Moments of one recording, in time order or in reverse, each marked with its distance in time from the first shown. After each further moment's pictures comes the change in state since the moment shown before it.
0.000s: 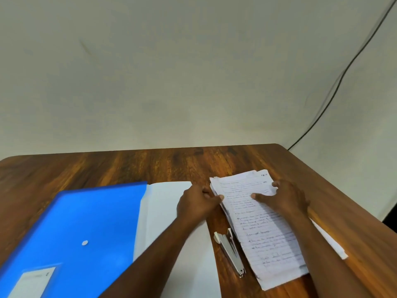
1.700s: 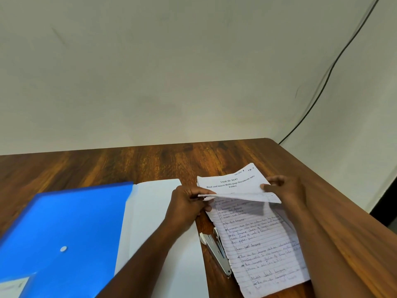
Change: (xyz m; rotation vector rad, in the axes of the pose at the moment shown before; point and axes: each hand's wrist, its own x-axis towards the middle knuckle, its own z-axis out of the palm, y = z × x) left_hand -0.006 -0.011 0.012 -0.574 -0.132 0.118; right_hand 0.027 0.035 -0.002 0.607 0.022 0.084
